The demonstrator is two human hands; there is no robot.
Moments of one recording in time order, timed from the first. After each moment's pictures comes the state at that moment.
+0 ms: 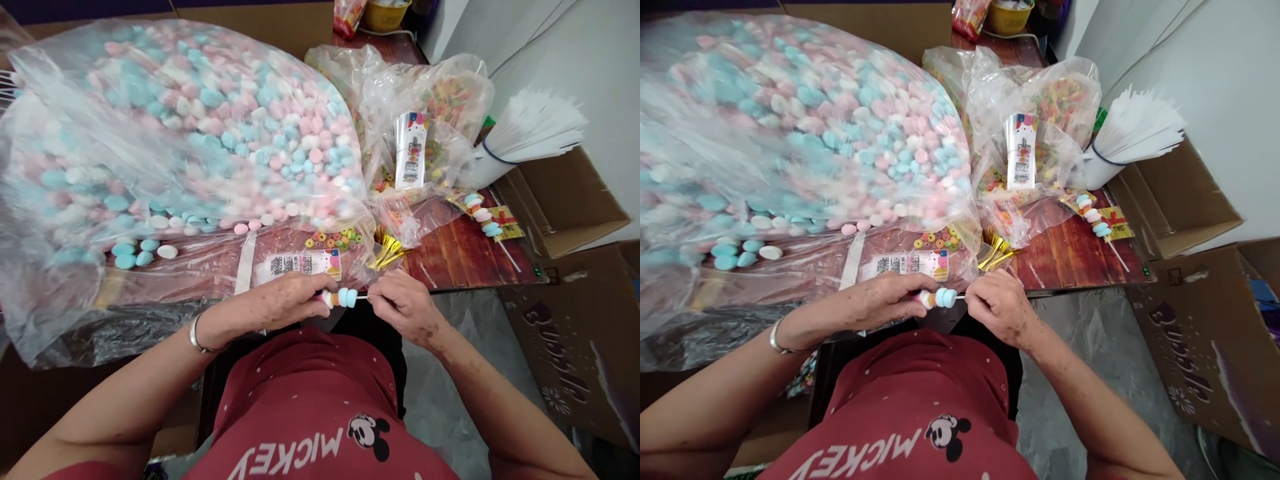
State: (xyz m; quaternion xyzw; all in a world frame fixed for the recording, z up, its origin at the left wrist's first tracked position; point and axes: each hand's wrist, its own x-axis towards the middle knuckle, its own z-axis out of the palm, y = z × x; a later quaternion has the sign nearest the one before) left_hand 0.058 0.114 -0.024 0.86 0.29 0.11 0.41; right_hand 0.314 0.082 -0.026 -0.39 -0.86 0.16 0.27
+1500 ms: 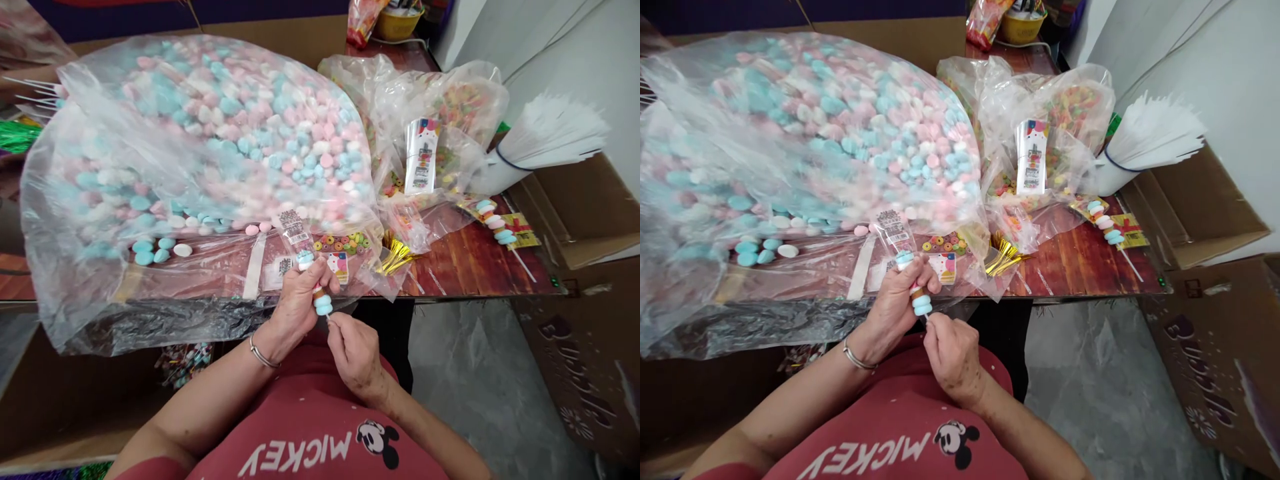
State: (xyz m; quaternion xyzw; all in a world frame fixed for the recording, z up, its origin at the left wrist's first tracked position) left_hand 0.118 0.096 -0.042 0.18 0.38 0.59 0.69; right_hand 0.228 0.023 -0.077 -0.52 -0.69 0.29 0.41
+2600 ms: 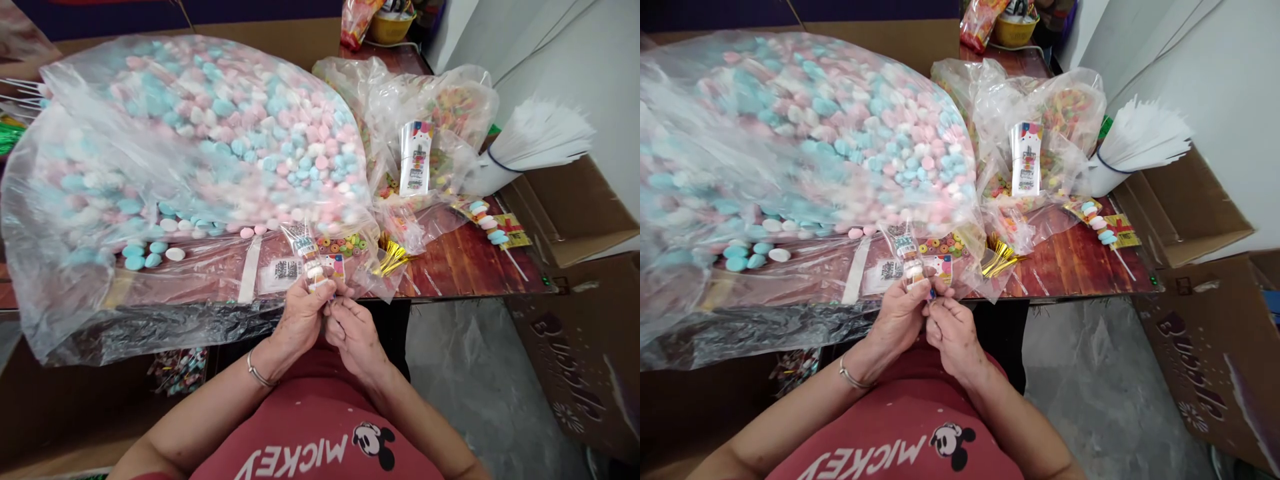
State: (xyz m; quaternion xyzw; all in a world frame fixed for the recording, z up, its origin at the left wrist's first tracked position) left_hand 0.124 0.080 -0.046 0.18 0.40 0.56 0.70; right_hand 0.214 0.044 -0.068 -0.43 -0.21 0.73 0.47
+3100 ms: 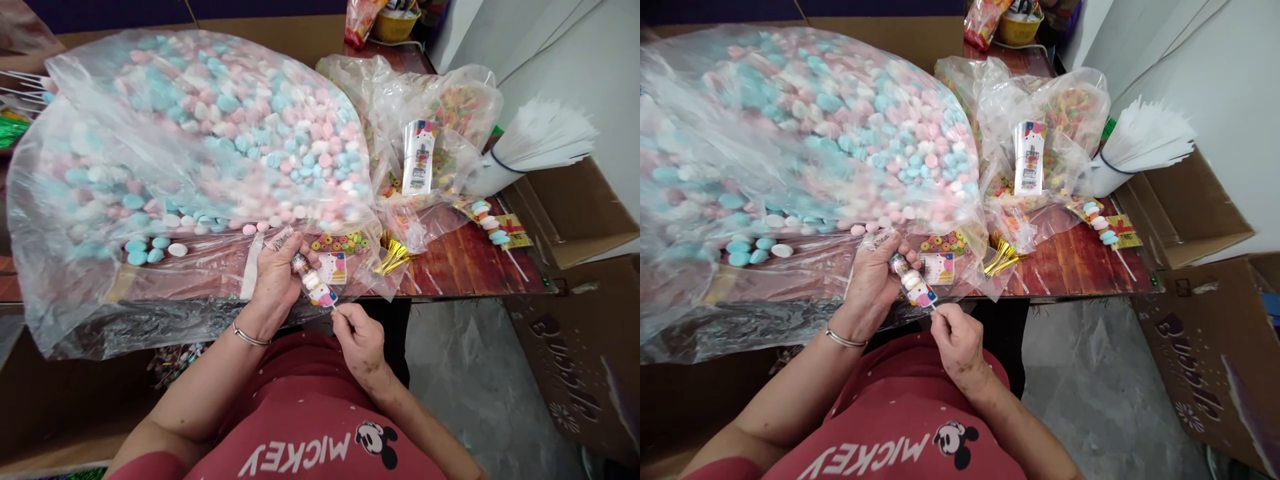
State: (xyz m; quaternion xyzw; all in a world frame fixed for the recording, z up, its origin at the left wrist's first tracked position) left_hand 0.095 0.128 -0.036 0.18 0.41 0.64 0.63; right_hand 0.229 0.029 -0.078 -0.58 -0.62 0.33 0.41
